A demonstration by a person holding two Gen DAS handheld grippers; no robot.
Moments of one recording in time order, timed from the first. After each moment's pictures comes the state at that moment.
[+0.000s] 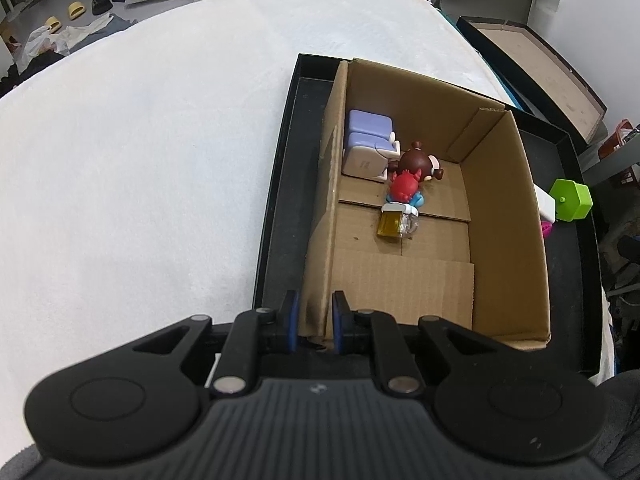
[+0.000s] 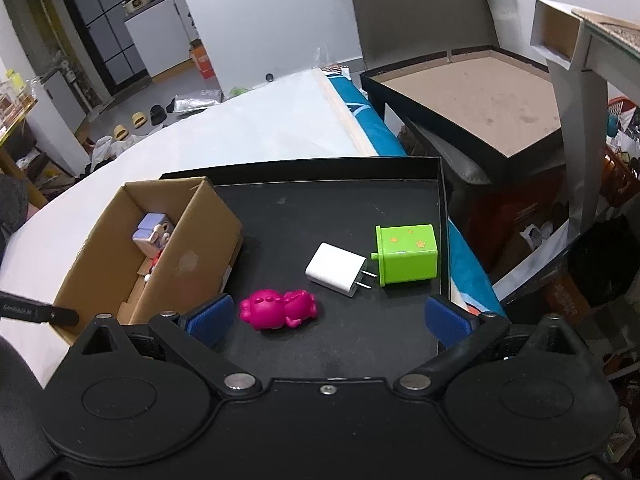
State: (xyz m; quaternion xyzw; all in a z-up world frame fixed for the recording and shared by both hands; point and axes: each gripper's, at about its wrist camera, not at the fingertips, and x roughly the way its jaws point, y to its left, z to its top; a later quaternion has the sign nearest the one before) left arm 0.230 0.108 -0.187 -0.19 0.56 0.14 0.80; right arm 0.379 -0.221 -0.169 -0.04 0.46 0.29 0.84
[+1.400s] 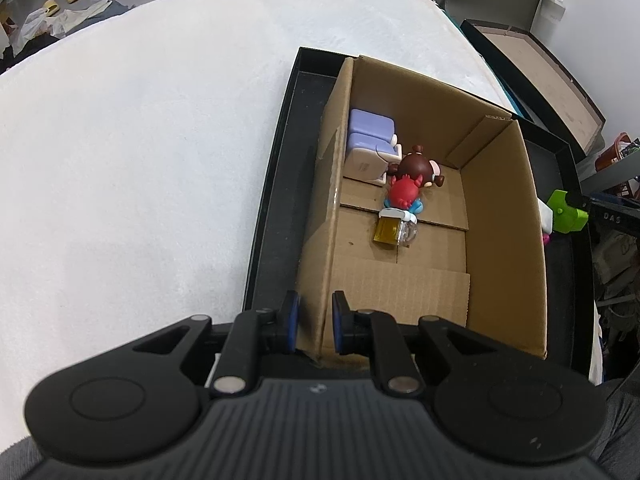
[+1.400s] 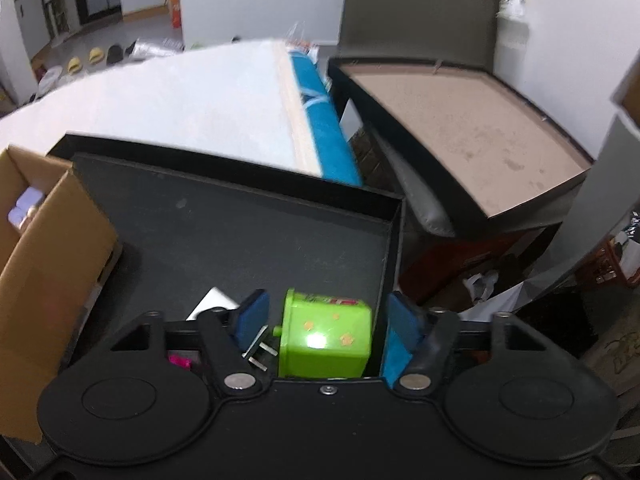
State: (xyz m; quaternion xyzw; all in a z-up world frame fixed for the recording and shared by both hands) left arm 0.237 0.116 -0.194 -0.22 0.56 0.13 0.79; right arm 0.455 -0.177 -0.216 -0.20 0.45 0.25 0.83
